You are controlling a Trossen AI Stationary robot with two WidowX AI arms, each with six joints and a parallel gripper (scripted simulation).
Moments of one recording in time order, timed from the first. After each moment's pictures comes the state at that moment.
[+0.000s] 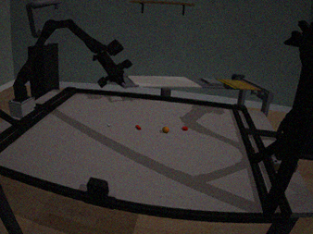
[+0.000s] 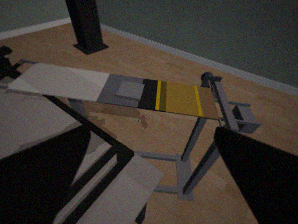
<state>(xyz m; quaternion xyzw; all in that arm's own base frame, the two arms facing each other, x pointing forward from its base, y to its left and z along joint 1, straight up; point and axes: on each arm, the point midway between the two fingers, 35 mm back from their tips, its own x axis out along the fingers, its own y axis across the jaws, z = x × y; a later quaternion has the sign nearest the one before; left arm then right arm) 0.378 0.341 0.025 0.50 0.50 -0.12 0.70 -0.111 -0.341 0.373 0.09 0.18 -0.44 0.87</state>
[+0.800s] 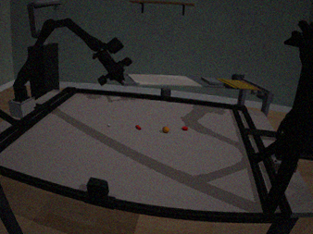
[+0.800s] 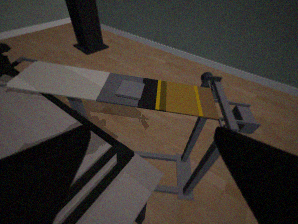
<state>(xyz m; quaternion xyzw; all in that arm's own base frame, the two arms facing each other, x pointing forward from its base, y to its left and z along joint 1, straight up) 0.379 0.341 0.035 0.50 0.50 -0.11 0.70 -0.111 -0.341 0.373 0.09 0.18 -0.44 0.87</state>
